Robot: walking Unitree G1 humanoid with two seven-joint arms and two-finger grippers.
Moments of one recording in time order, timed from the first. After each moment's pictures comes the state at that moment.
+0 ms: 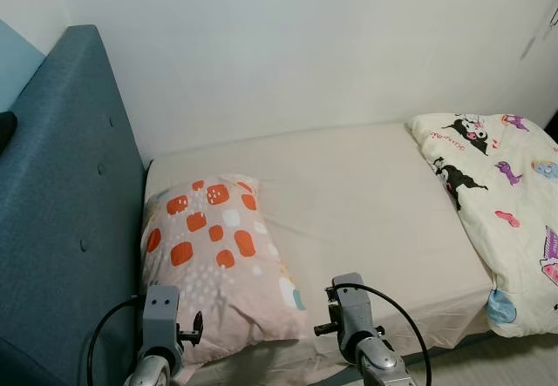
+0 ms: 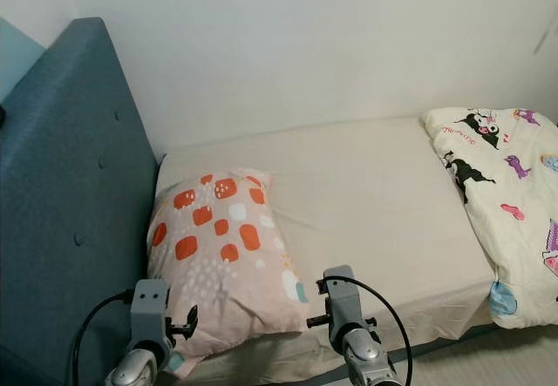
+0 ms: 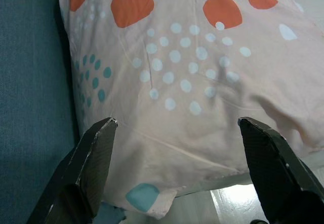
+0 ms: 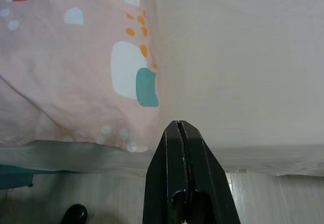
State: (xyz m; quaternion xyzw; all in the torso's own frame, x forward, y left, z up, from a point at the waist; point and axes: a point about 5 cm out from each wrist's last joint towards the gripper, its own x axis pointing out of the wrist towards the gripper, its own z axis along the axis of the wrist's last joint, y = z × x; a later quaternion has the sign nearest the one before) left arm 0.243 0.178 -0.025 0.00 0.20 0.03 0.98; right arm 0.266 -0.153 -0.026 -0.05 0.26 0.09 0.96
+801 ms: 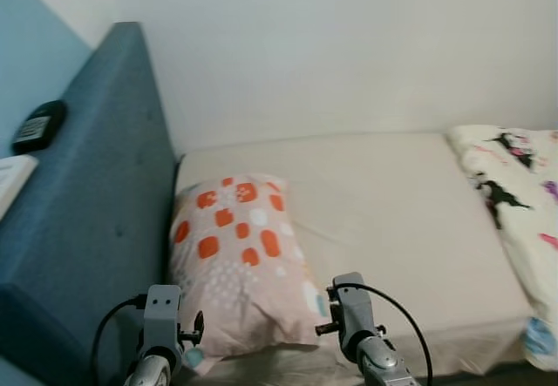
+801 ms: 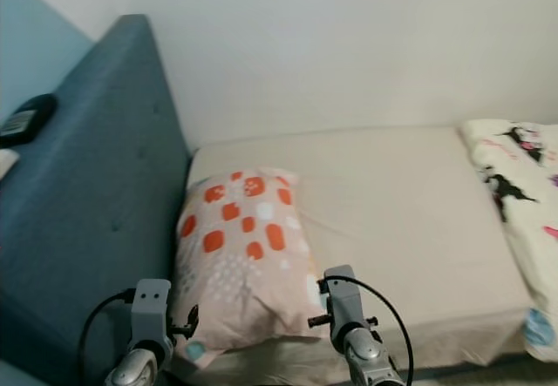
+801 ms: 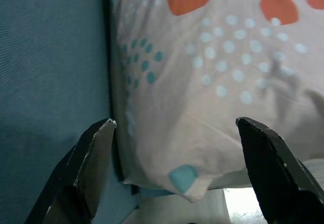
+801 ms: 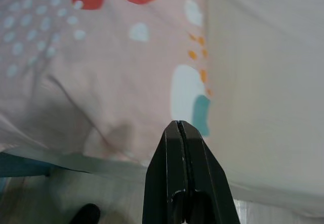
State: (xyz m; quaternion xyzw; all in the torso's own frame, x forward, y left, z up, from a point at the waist) left arm 0.243 0.176 -0.024 0.00 0.19 0.02 0.98; right arm 0.266 -0.152 -0.025 -0.05 0.26 0.09 0.96
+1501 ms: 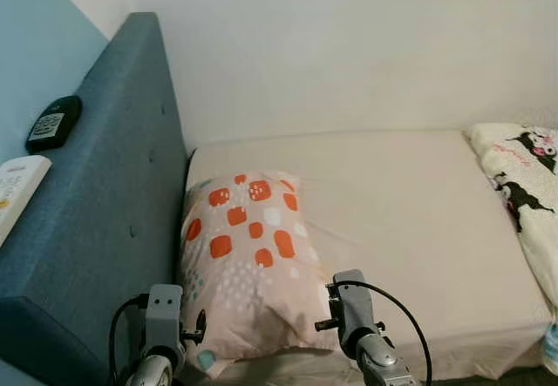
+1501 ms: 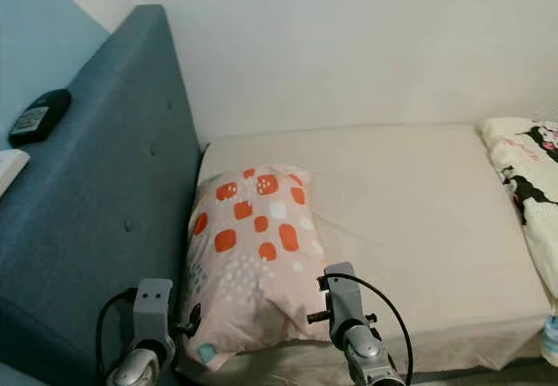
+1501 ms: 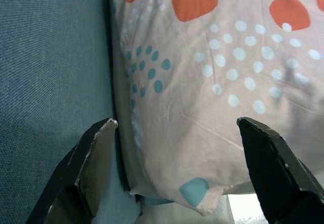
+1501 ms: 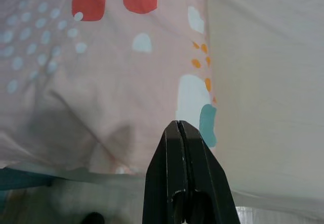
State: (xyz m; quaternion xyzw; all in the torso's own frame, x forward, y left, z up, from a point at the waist) left arm 0.243 0.175 -0.023 0.00 0.18 0.02 0.98; right arm 0.268 -0.152 -0.023 -0.05 0.25 0.09 0.96
